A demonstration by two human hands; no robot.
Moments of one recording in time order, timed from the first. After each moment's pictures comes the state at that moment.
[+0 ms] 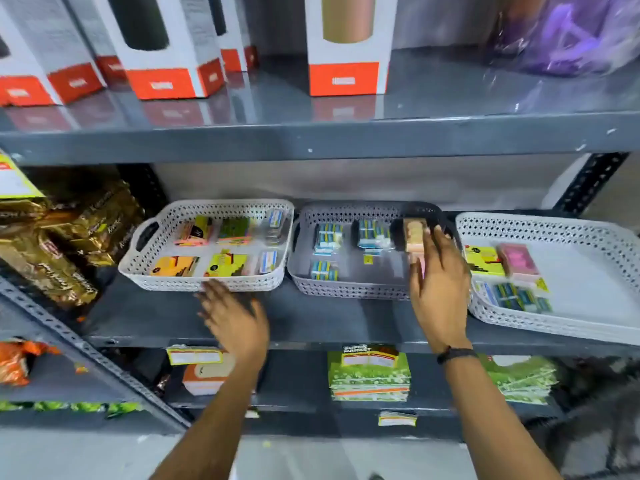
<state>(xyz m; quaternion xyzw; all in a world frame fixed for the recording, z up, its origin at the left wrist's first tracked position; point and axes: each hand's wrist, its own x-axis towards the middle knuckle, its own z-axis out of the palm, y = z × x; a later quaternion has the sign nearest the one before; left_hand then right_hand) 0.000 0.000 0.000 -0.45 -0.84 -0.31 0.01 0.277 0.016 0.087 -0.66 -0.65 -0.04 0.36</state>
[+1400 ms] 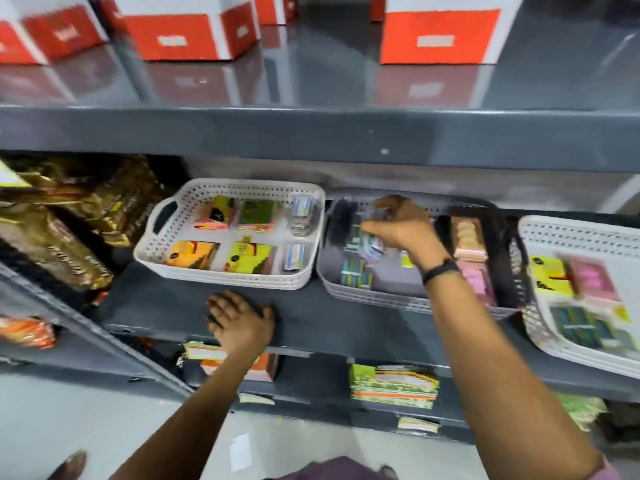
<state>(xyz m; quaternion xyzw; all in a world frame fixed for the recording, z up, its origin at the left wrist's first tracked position) -0.059 0.028 -0.039 -0.39 -0.91 -0.09 -0.11 0.172 0.134 0.133 -0.61 -0.65 0.35 0.29</state>
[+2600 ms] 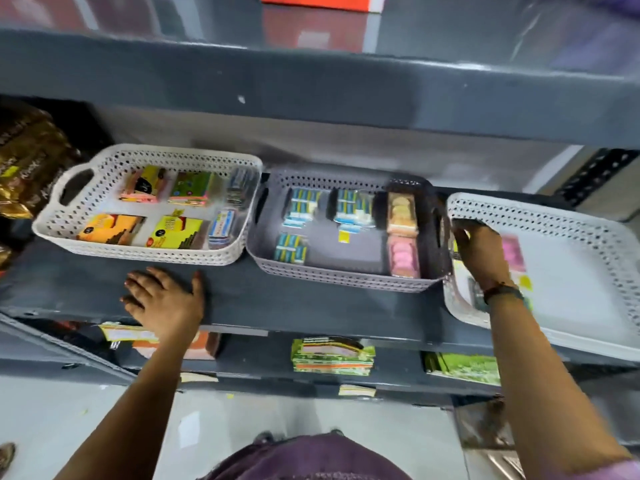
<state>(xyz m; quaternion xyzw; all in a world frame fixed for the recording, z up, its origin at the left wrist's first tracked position) -0.041 0.032 -0.043 -0.34 -0.93 -0.12 -0.04 0.401 0.140 0.052 -0.70 -0.66 0.06 0.25</state>
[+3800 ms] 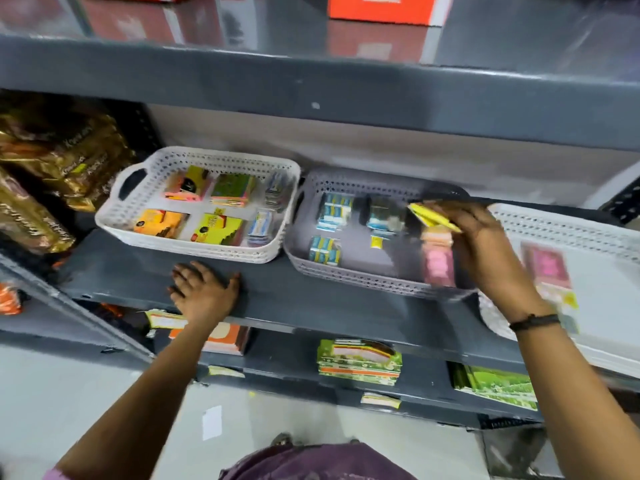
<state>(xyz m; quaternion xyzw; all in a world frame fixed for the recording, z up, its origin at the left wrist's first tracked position) -0.054 0.027 -0.029 -0.37 -0.91 -0.08 -0.13 0.325 0.098 0.108 -0.46 -0.83 0.02 0.32</state>
